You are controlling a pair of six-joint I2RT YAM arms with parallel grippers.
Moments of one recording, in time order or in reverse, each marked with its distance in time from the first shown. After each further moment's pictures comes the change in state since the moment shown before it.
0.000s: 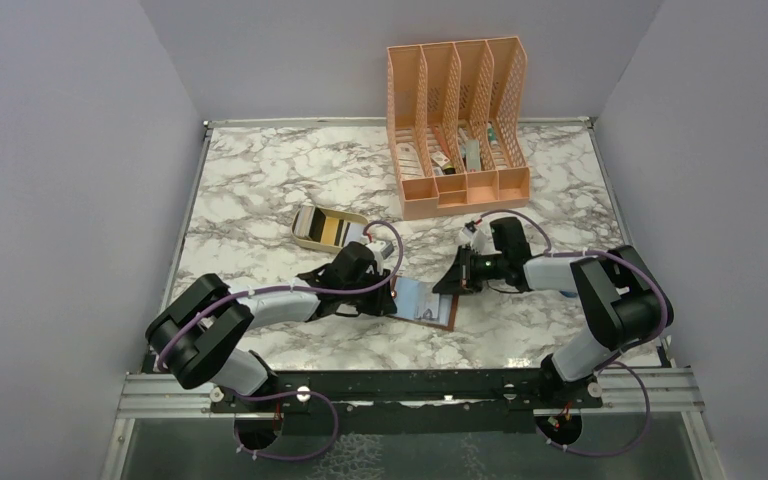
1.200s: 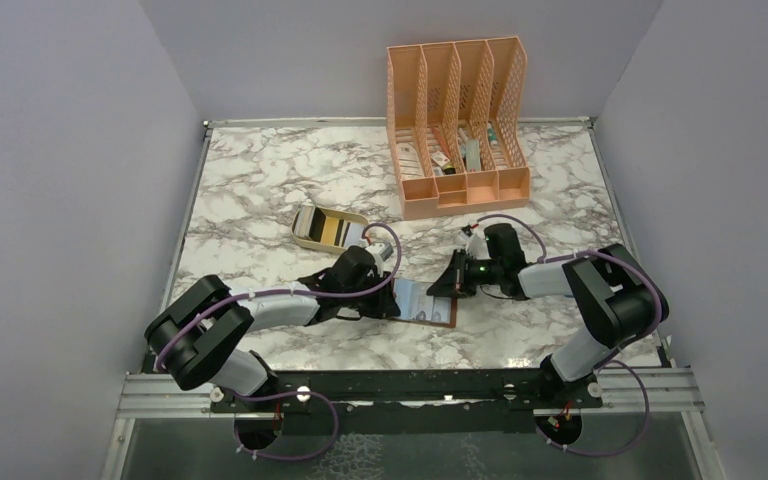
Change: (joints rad) left arm -0.023 -0.008 -0.028 0.051 0.001 -0.095; right arm 0.061 0.024 -0.061 0.180 0.062 0.098
